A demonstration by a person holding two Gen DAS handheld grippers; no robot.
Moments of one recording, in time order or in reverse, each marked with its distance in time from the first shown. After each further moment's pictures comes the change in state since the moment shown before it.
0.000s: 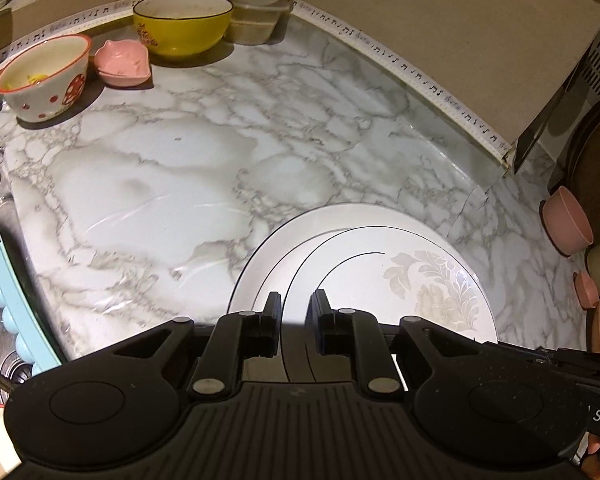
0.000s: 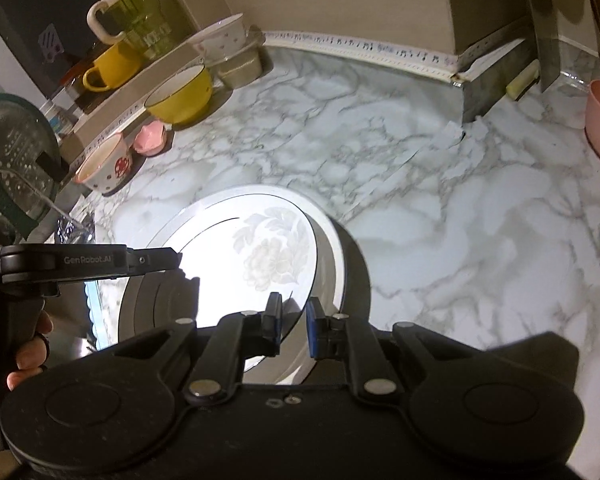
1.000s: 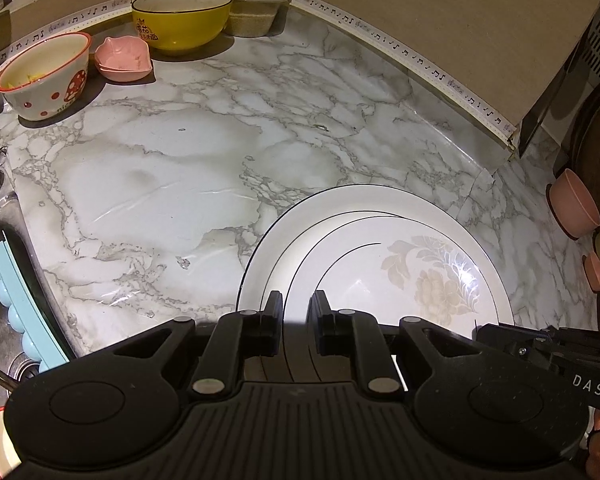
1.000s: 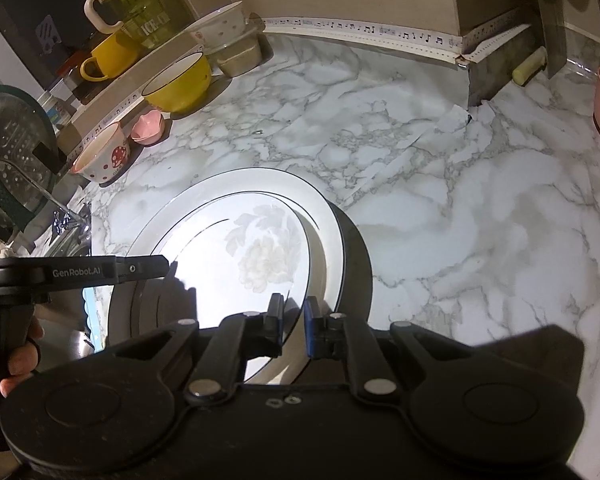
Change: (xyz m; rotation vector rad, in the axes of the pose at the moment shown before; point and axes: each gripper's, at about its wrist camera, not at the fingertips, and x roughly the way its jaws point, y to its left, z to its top) left arm 0.003 0.002 -0.006 0.035 0.009 0.023; right arm 0.011 -0.005 -0.002 -0.004 0.016 0.007
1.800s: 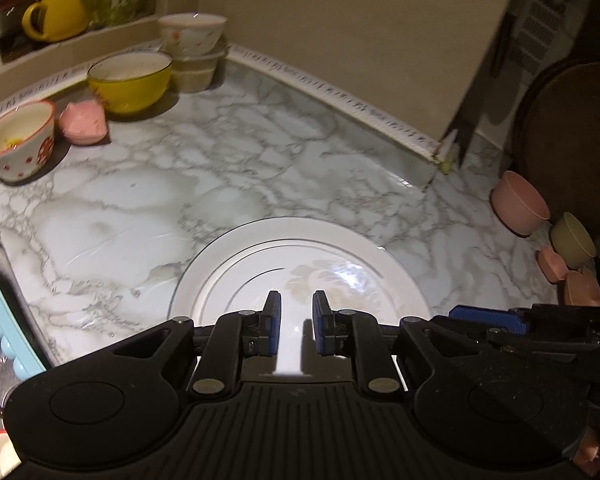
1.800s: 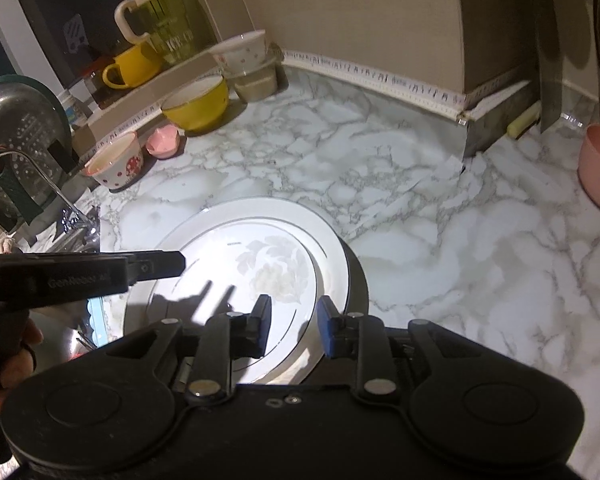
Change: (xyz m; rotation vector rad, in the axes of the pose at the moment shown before) left arm -0.045 -0.049 -0.012 0.112 -0.131 -0.076; right arm -0.042 0.020 0.000 -0.088 -0.100 -0.044
